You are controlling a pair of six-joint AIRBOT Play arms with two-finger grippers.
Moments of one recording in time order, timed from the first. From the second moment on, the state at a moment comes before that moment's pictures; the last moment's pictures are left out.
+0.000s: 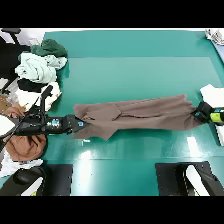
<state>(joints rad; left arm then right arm) -0.32 -0.62 0.67 0.70 -1.06 -1.75 -0.52 -0.76 0.77 -1.12 1.31 1.55</state>
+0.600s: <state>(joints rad) -0.32 -0.85 0.67 0.90 -0.77 -1.78 -0.32 -1.21 1.14 -1.13 1.33 1.57</state>
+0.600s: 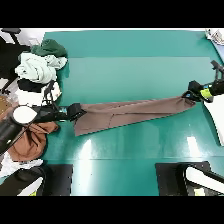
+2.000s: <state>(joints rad) -0.24 -1.10 0.83 0.98 -0.77 -1.64 -0.38 -1.32 1.16 -1.31 1.30 1.54</state>
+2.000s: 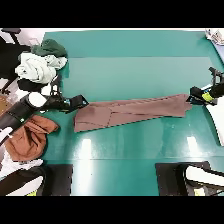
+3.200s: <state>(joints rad) -0.43 -1.31 1.14 0.94 -0.93 -1.50 -0.49 -1.49 1.23 -1.13 1.24 1.19</state>
